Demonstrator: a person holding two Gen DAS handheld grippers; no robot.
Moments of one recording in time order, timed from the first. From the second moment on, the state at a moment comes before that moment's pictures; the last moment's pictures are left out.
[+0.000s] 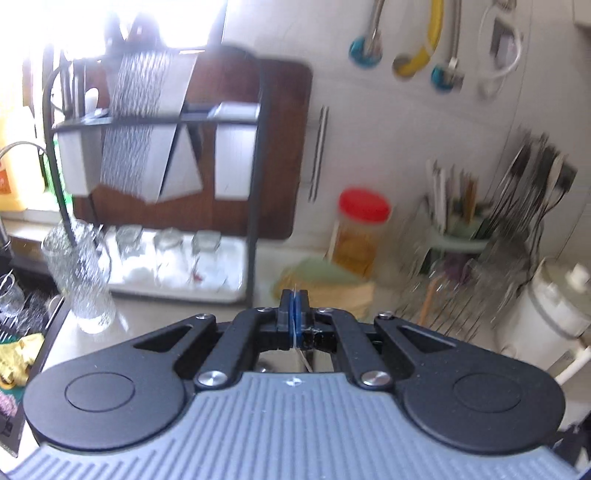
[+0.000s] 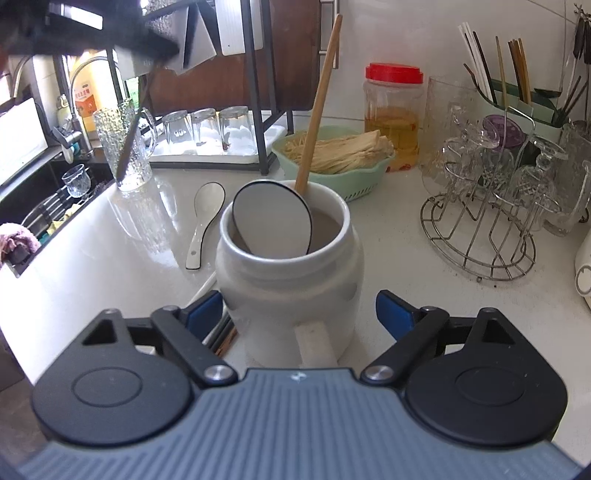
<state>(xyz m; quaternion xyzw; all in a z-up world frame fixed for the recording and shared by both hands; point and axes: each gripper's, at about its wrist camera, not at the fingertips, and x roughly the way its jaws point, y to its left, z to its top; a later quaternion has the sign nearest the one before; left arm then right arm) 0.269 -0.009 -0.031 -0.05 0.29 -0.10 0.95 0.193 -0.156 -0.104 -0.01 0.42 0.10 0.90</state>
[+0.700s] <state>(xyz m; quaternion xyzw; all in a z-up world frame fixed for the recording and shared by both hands) 0.277 -0.077 -0.054 0.01 0.27 -0.18 0.95 0.189 -0.152 -0.103 -0.02 0.38 0.10 0.92</state>
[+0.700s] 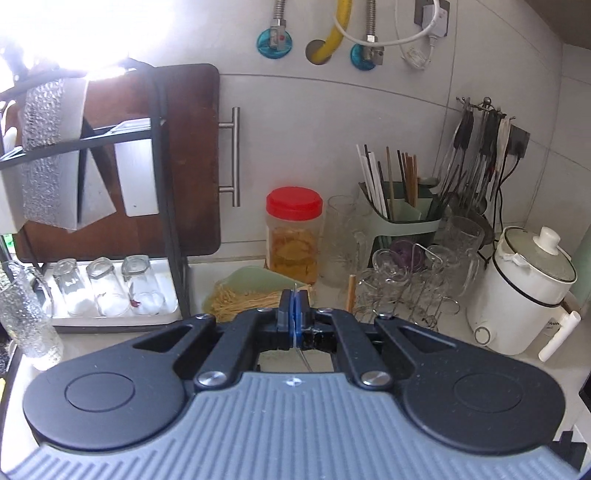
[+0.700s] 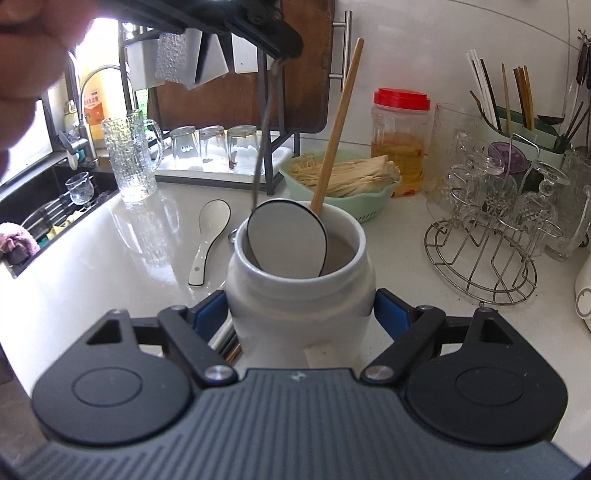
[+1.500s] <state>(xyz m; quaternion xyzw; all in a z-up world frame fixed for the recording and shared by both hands) 0.262 -0.084 -0.077 0.00 0.27 -0.16 0.95 0.188 -0.153 -0.104 -0.02 0.38 0.11 0.92</state>
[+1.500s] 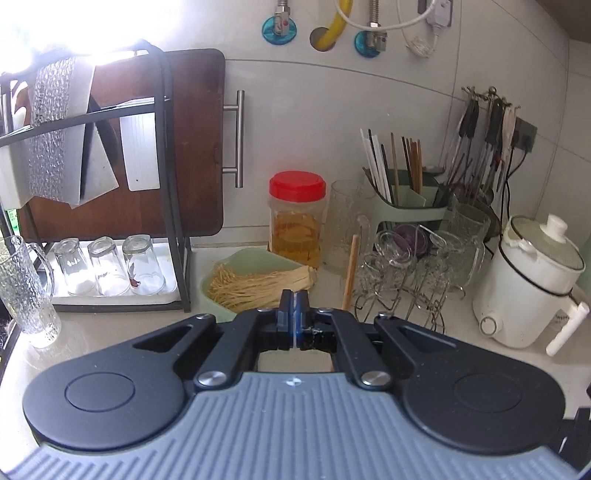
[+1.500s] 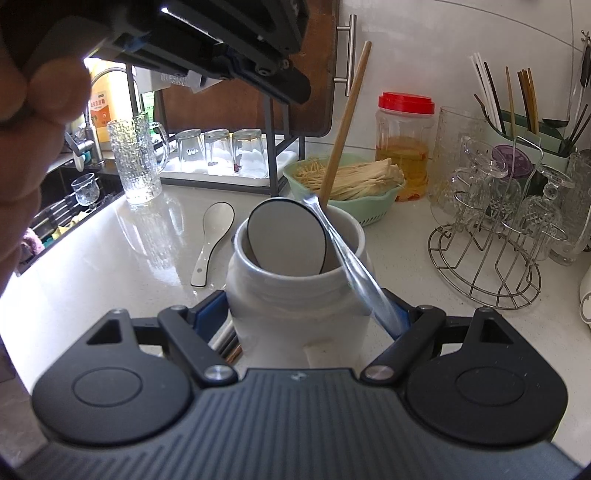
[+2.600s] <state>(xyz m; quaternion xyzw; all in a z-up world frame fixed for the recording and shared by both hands) 0.300 0.055 -0.184 -0.42 0.47 -0.14 0.76 0.186 -0.154 -0.105 -0.02 0.37 0.12 0.92</state>
